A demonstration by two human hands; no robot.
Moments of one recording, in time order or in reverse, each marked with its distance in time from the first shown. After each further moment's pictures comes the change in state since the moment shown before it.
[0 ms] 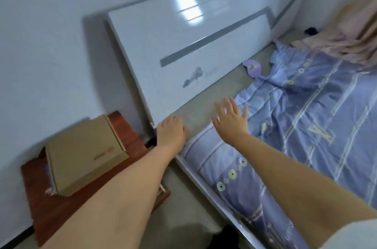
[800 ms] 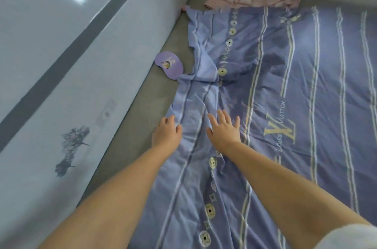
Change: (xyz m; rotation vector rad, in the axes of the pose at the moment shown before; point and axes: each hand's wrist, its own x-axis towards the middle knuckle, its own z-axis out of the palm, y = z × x) left_hand 0.341 0.267 0.210 -0.169 -0.435 0.203; right_hand 0.180 0.337 0.117 0.118 -0.315 0.525
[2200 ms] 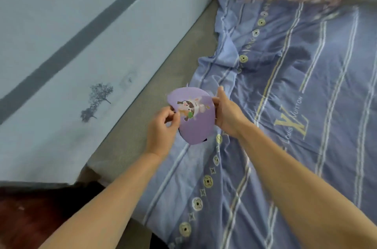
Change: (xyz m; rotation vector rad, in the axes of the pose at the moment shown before) left_hand -0.133 -0.006 -0.012 -0.596 0.488 0.115; right_hand -0.062 -0.033 -0.048 1.430 -0.360 0.037
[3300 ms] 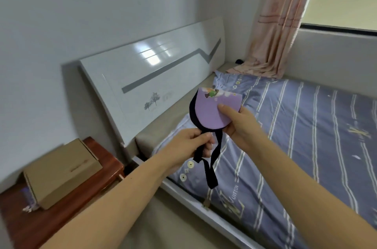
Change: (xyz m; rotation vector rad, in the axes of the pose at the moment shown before) left_hand -0.474 0.222 -0.191 -0.520 -0.543 -0.059; right_hand -0.556 0.066 0.088 0.257 -0.134 -0.625
